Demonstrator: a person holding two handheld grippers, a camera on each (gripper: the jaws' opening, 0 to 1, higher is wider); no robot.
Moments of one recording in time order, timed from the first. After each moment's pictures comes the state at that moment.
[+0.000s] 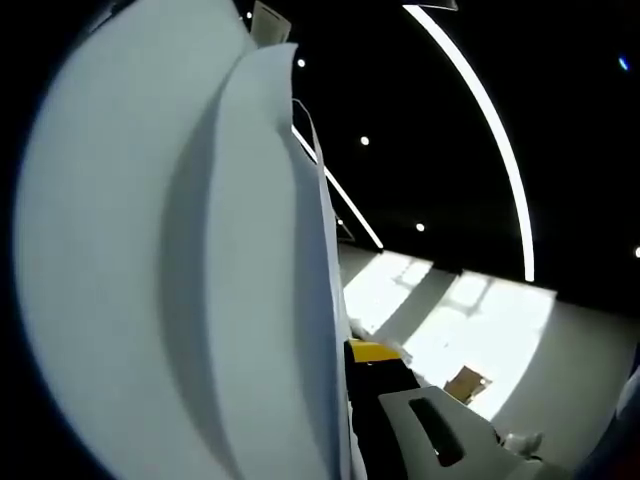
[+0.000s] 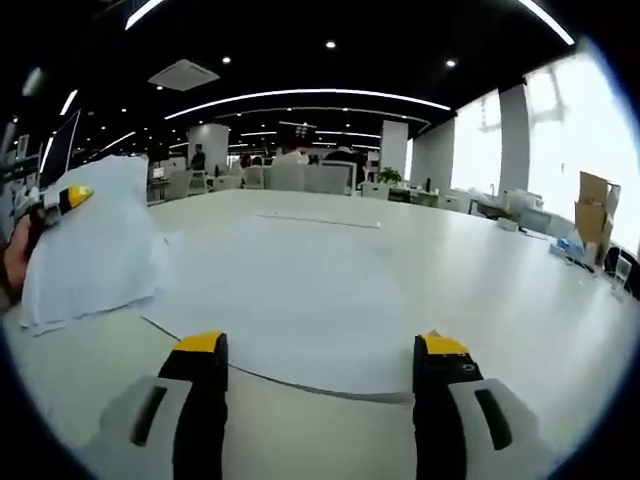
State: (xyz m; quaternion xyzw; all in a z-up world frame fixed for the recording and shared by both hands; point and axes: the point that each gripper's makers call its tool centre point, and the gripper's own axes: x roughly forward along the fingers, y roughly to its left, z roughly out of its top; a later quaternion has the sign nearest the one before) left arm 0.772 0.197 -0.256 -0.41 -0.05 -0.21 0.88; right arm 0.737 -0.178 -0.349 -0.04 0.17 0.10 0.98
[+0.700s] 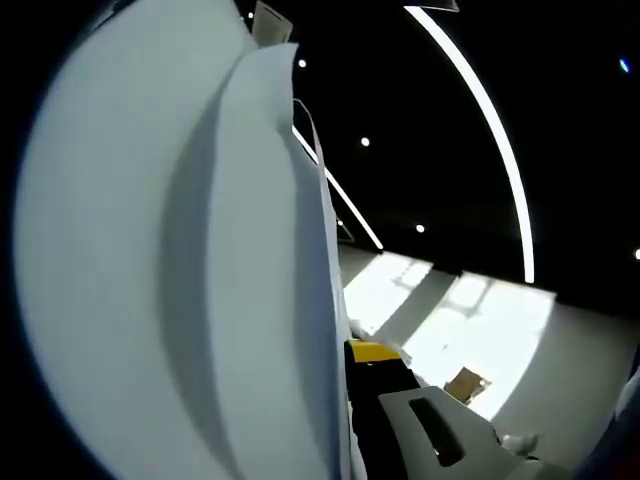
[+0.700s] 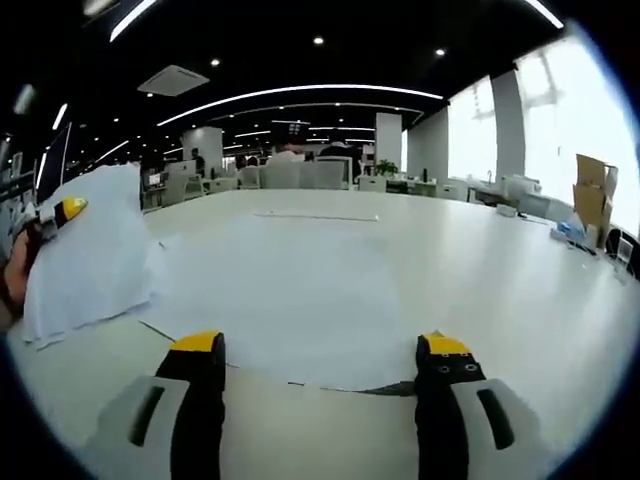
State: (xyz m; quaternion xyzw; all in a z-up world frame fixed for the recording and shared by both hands) left arm 0.770 0.195 -0.255 -0.42 -0.05 -0.21 0.88; right arm 0.737 -0.178 -0.353 -0.02 0.18 0.09 0.98
